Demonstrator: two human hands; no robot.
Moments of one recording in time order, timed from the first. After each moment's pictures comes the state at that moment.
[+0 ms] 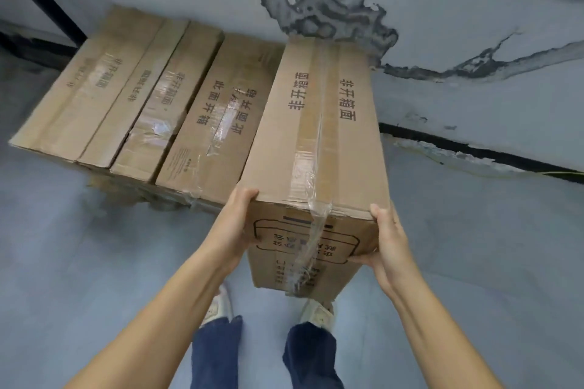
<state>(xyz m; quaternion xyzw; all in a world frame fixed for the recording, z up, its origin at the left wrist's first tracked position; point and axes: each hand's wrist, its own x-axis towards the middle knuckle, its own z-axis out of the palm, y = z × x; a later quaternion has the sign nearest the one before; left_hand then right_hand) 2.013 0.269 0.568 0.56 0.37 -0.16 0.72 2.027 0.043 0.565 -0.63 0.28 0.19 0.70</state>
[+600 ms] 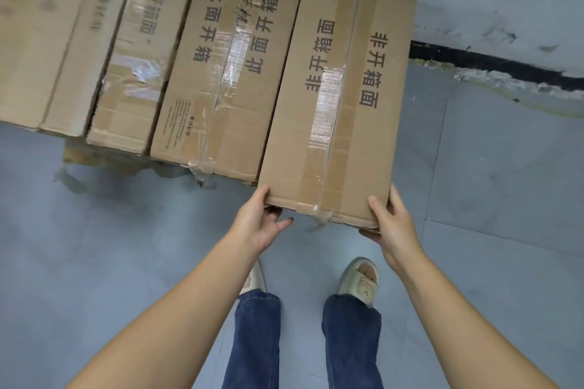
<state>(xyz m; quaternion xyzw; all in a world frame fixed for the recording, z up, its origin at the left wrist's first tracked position) 2.044 0.340 0.358 0.28 0.58 -0.18 0.75 2.043 0.123 0.340 -0.66 0.33 0.27 0.62</state>
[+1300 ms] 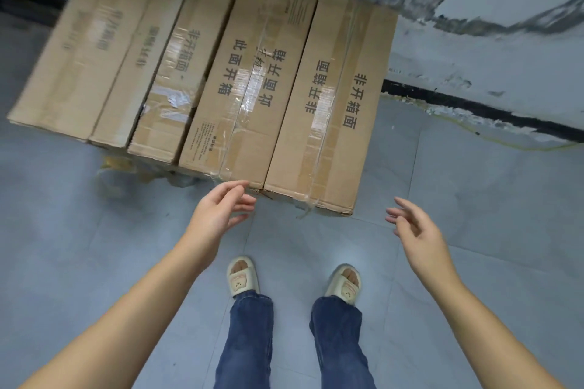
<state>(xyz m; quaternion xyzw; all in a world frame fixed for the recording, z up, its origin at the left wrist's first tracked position) 2.019 0.390 0.501 0.62 0.38 -0.14 0.67 2.032 0.079 0.462 -0.81 0.19 0.20 0.53</state>
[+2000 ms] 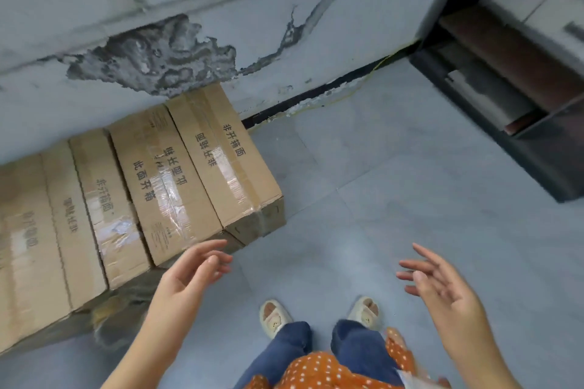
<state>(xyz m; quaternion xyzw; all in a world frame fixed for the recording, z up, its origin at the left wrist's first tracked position) 1.906 0.435 0.712 0.75 -0.02 -0.27 0.60 1.712 0.169 0.699 -0.67 0.40 -0.16 0.61</state>
